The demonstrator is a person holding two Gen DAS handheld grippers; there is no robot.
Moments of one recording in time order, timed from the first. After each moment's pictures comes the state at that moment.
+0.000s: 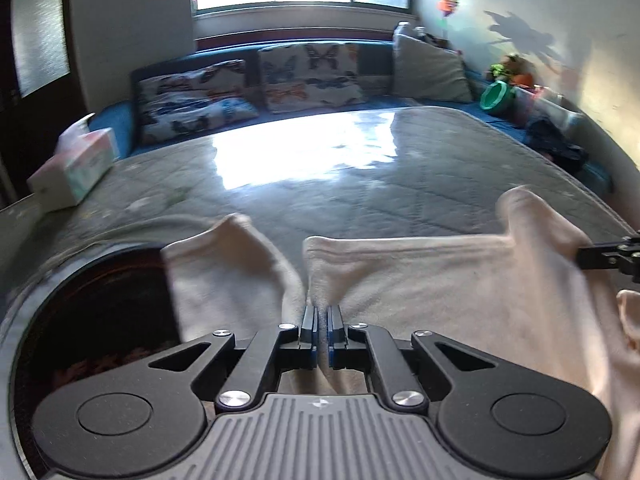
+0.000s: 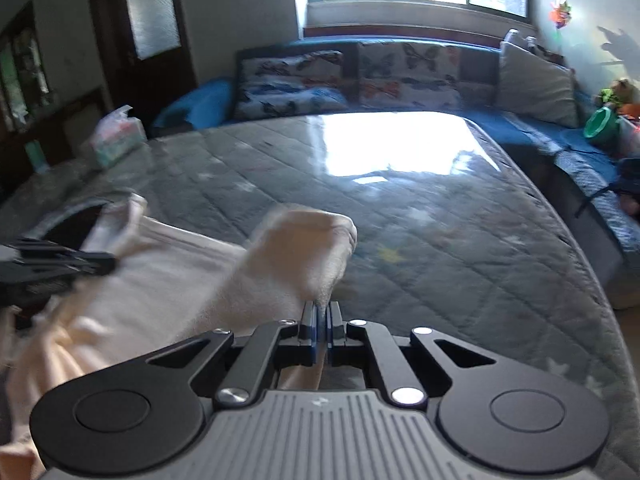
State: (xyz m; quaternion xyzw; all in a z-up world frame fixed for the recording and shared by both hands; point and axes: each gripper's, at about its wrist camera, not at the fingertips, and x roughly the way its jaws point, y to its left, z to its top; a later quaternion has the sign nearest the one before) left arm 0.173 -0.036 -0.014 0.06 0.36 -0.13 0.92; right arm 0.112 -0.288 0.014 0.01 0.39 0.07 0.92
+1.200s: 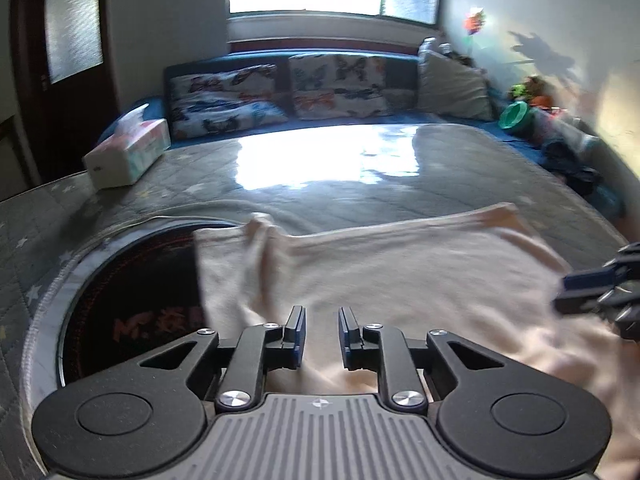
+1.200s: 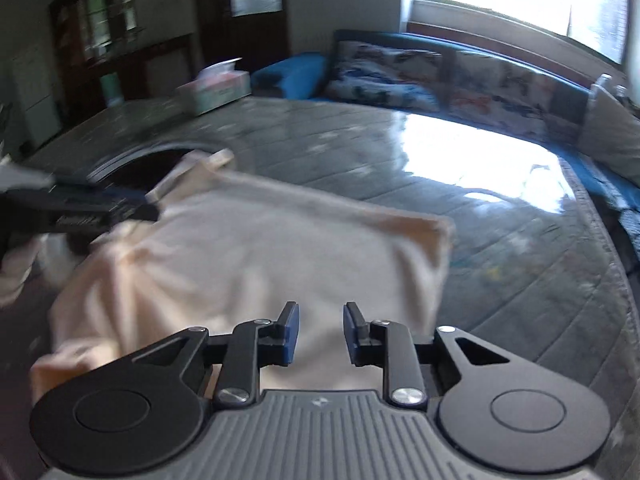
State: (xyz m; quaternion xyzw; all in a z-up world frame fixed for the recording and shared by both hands) left arm 0.115 -0.012 0.011 0.03 0.35 -0.14 0.93; right arm 0.080 -0.224 0.023 -0.08 0.39 0.22 0.89
